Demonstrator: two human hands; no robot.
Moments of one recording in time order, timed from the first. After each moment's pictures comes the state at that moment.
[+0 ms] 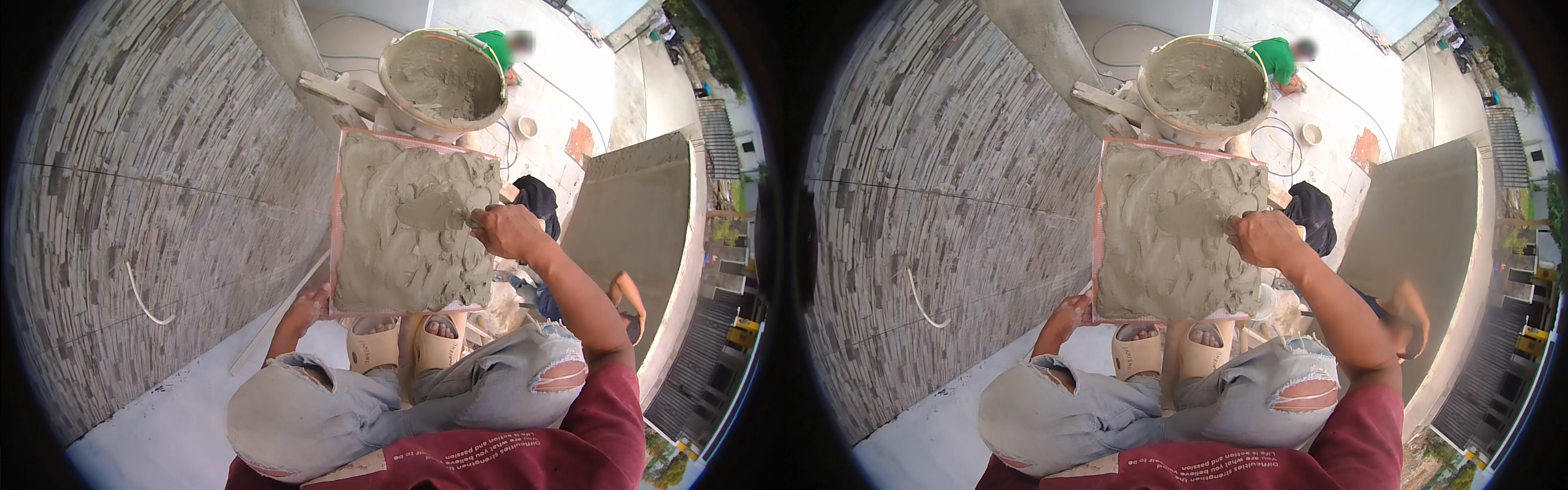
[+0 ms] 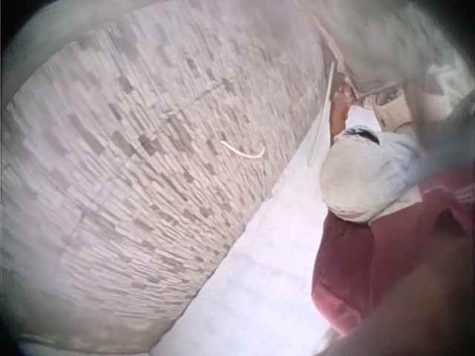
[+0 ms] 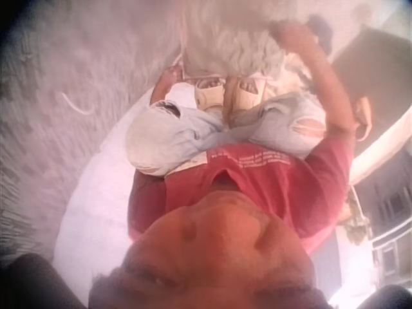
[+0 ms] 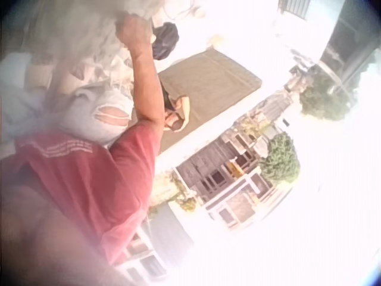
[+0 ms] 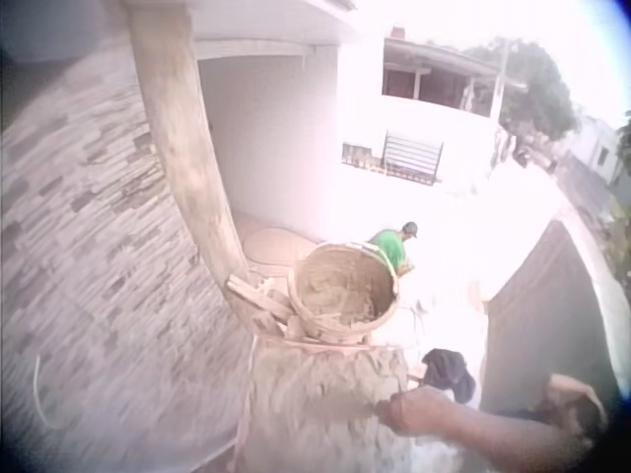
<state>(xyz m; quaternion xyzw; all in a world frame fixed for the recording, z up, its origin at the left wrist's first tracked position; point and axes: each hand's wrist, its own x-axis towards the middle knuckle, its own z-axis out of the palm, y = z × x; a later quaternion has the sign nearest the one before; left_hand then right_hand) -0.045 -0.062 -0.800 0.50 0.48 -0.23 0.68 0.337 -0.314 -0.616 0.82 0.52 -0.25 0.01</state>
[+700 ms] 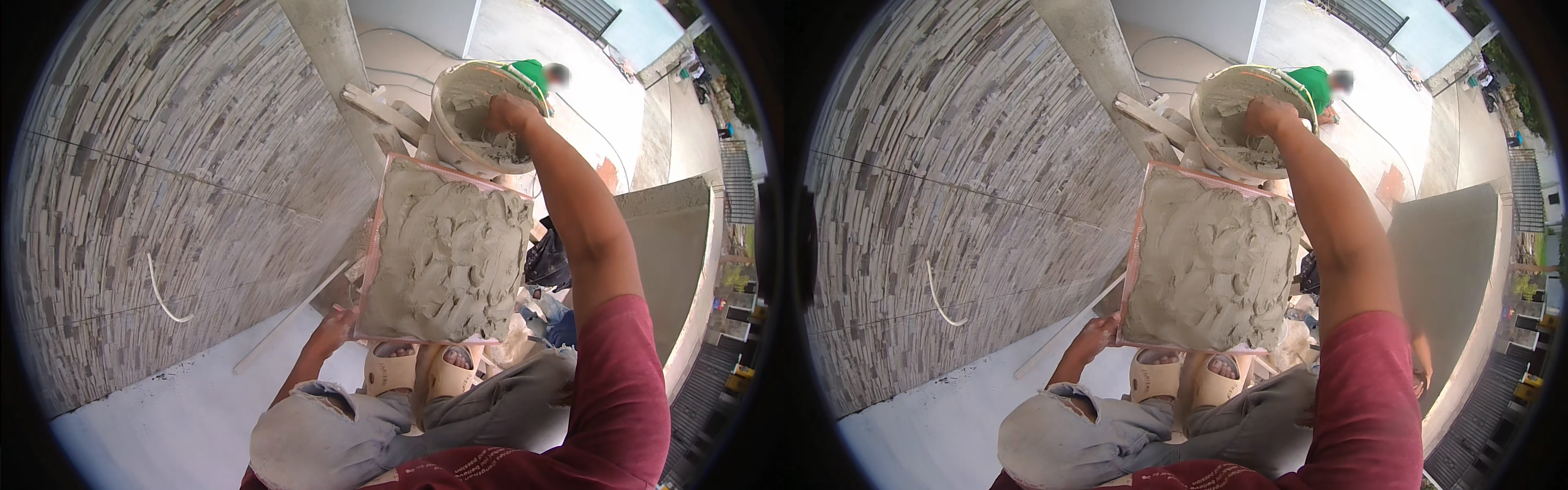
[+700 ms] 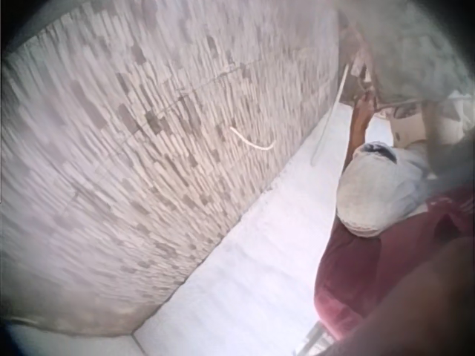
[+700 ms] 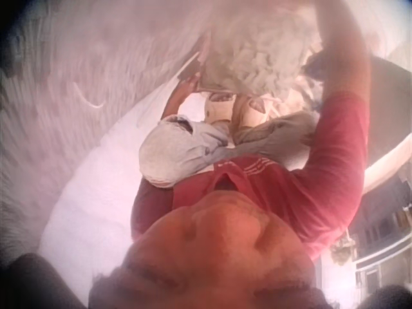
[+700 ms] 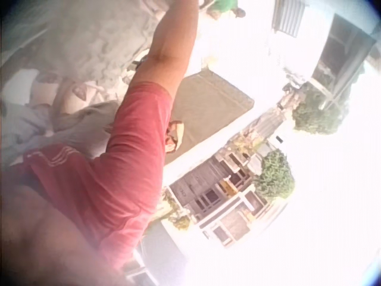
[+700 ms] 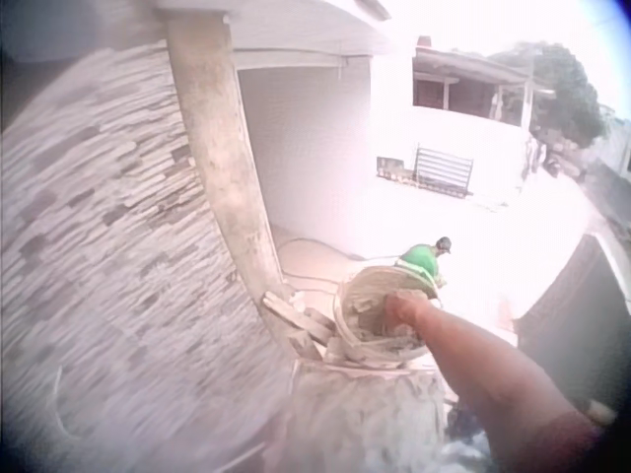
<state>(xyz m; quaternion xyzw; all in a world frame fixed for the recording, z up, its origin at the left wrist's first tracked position) -0.048 -0.083 -0.795 0.52 0.46 -0.15 0.70 0.517 -0.087 -0.634 0.90 0.38 -0.17 0.11</state>
